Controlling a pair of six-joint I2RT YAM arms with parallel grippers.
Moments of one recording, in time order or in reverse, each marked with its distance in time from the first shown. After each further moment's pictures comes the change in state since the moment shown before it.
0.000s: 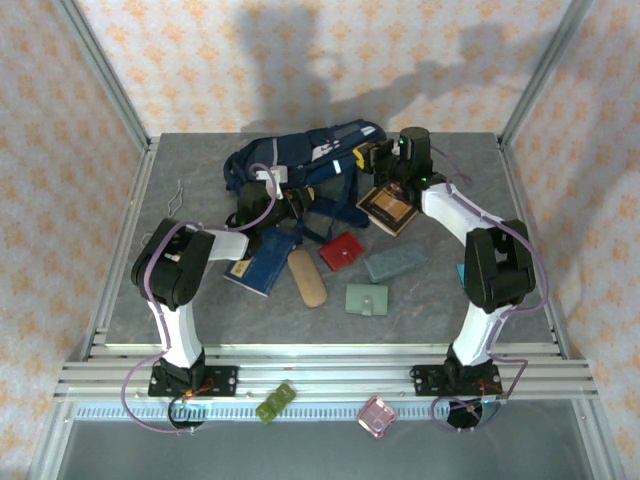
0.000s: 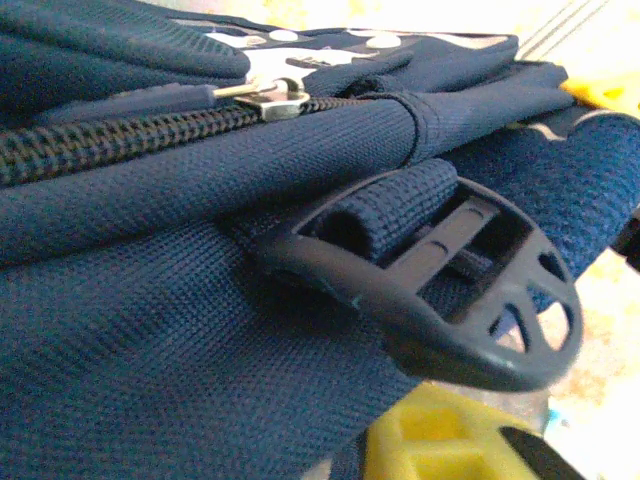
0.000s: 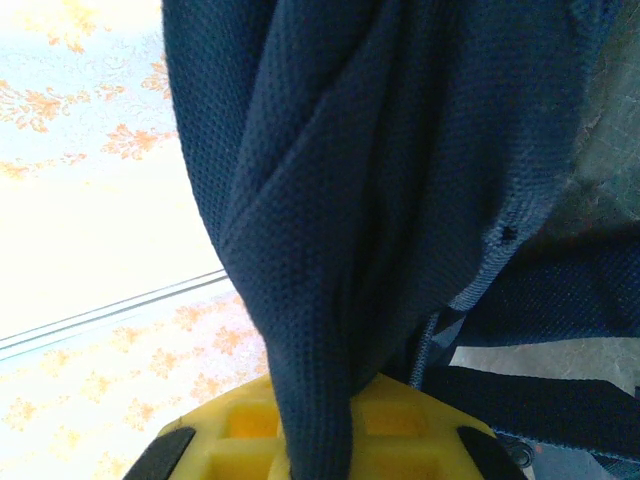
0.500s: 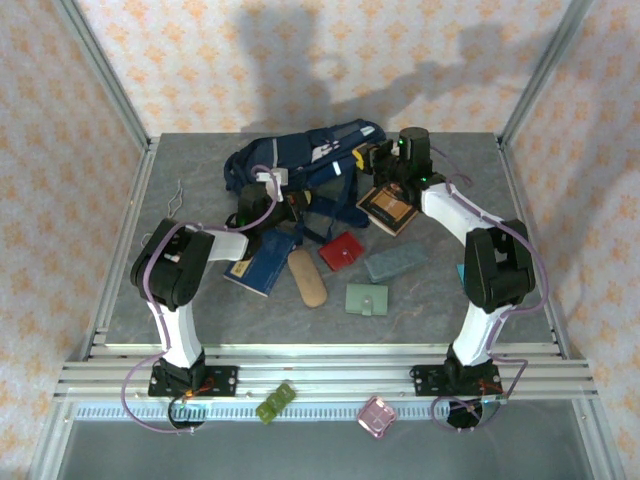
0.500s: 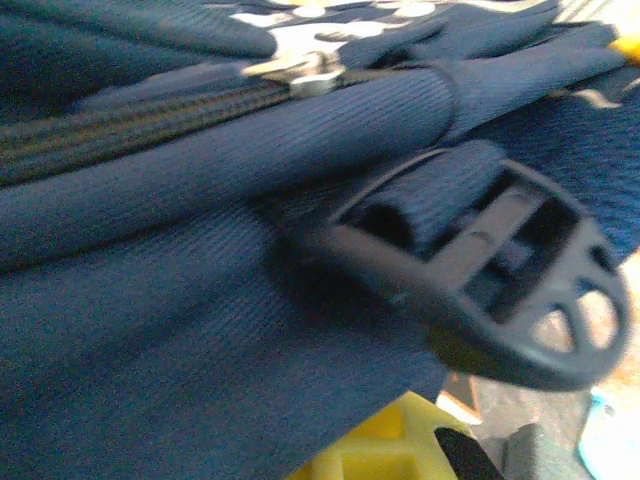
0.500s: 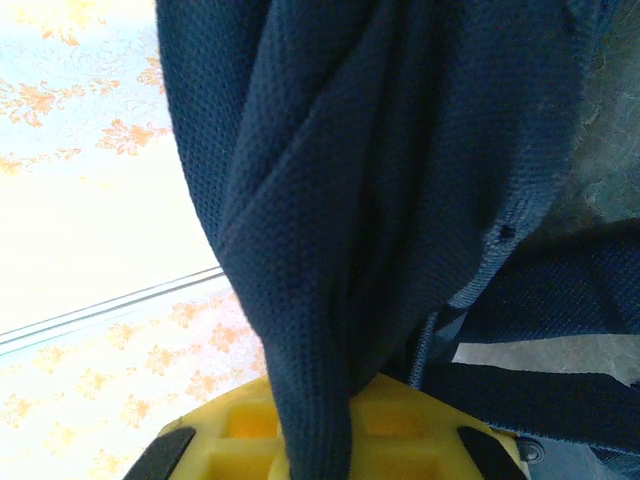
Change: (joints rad) left arm 0.001 -0.012 -0.013 -0.069 -0.046 0.074; right arm 0.000 0.000 0.000 -0.004 -0.004 -0.008
